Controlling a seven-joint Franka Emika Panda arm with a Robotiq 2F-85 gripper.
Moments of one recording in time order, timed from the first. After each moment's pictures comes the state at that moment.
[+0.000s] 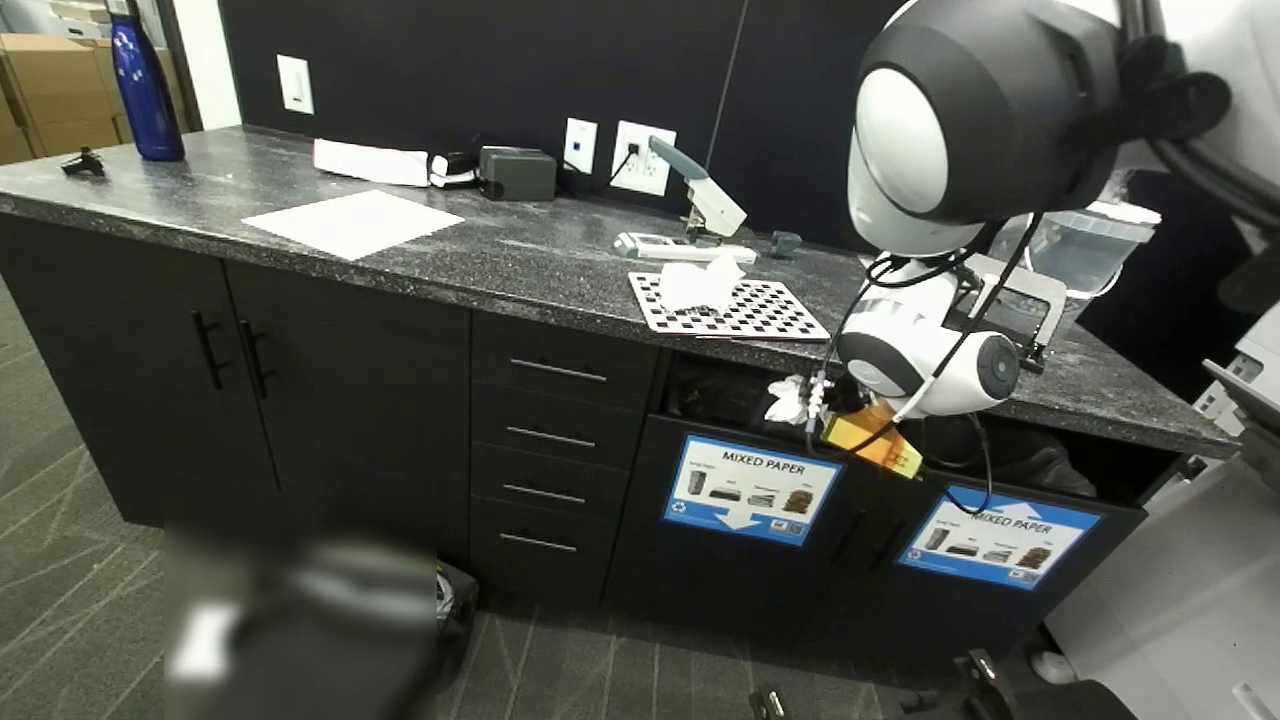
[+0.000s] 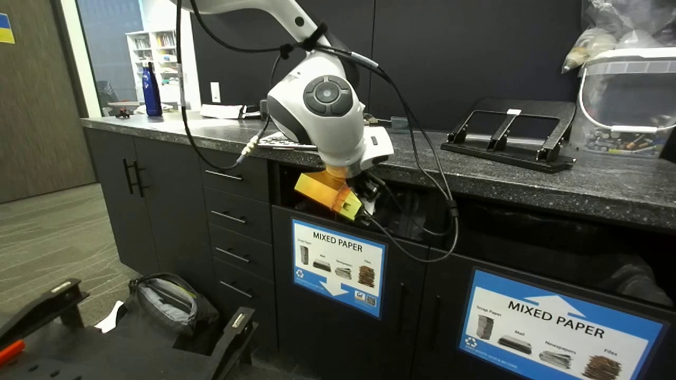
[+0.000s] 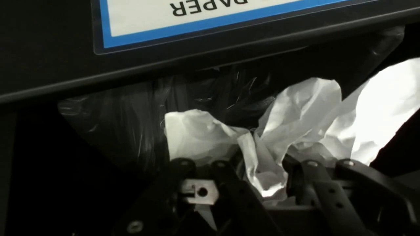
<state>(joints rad) 0.62 0.91 -0.80 -2.04 2.51 2.54 -1.74</state>
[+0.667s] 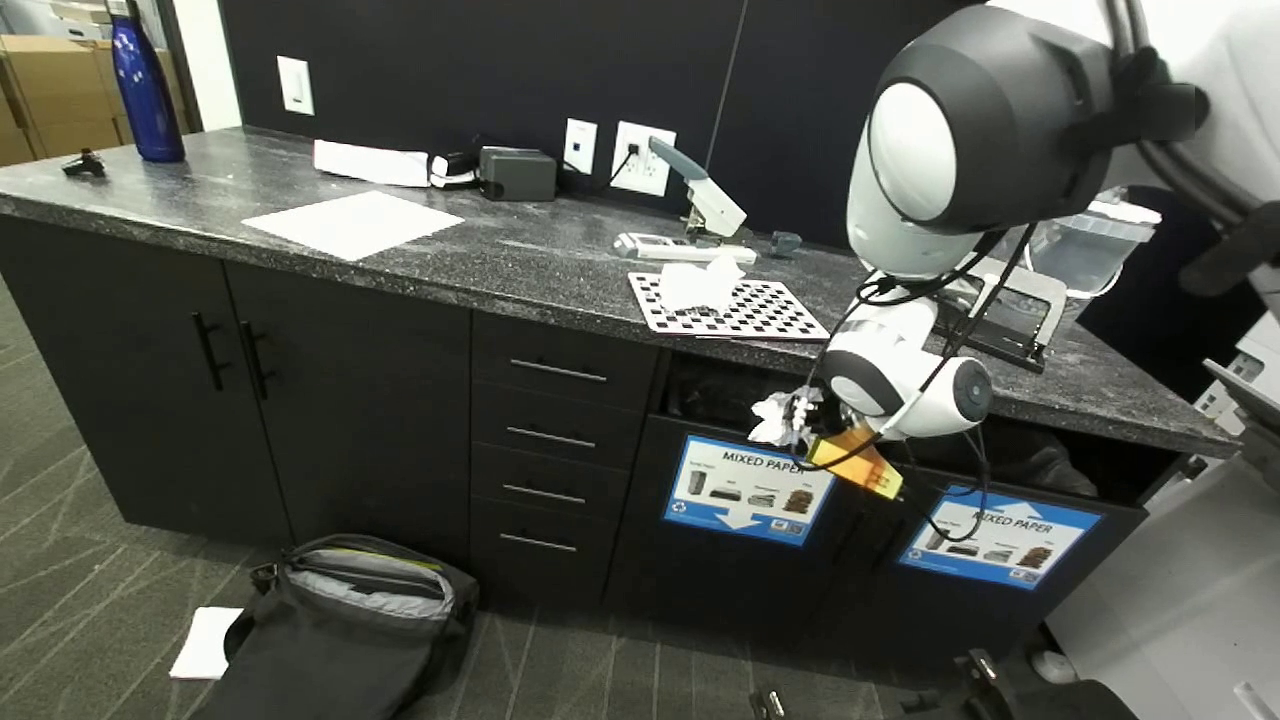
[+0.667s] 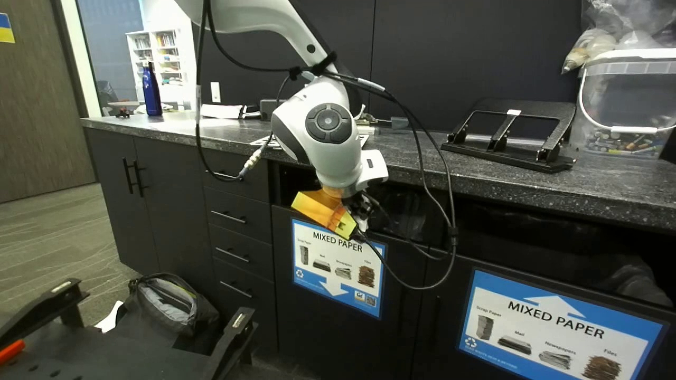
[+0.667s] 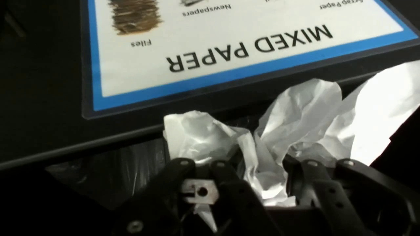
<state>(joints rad) 0.47 0.93 -0.64 -1.95 2.51 2.58 -1.81</state>
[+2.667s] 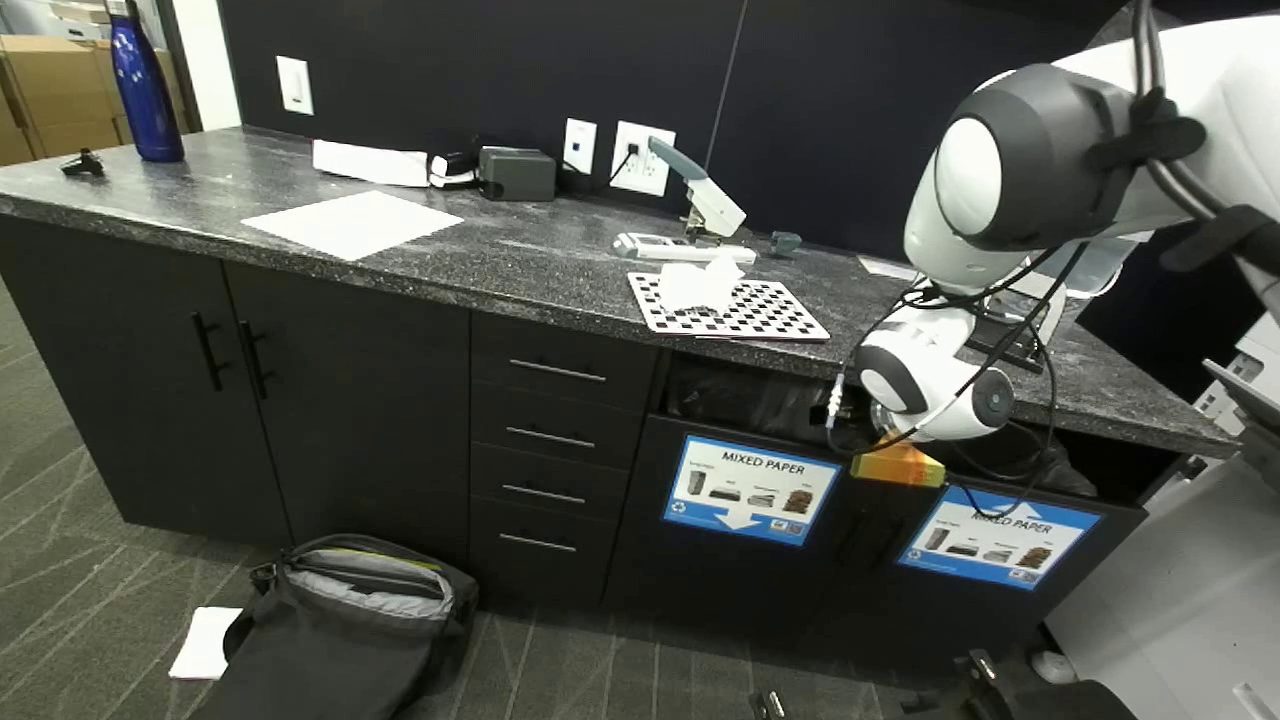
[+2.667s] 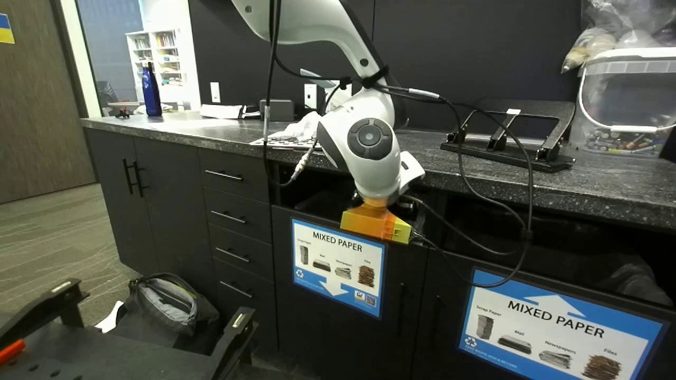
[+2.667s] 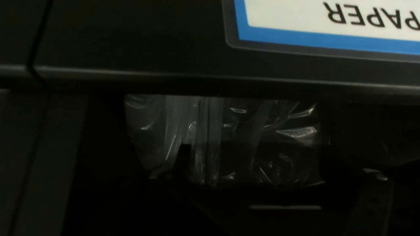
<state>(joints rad) 0.17 0.97 -0.48 -1.76 2.51 2.68 -2.25</state>
